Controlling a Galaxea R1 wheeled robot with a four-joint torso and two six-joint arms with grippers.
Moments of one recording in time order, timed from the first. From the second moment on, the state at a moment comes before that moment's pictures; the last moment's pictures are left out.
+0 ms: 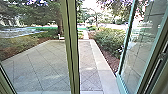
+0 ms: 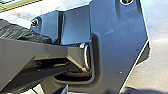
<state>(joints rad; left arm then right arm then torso) 1.51 3.05 -2.70 -0.01 -0.04 0.00 -1.57 3.03 -2.67 -0.06 0.06 0.06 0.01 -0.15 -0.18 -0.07</state>
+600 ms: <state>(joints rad) 1.51 3.04 -2.70 -0.01 -0.04 0.00 -1.58 3.05 -2.67 -0.07 0.06 0.06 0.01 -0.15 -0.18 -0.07</state>
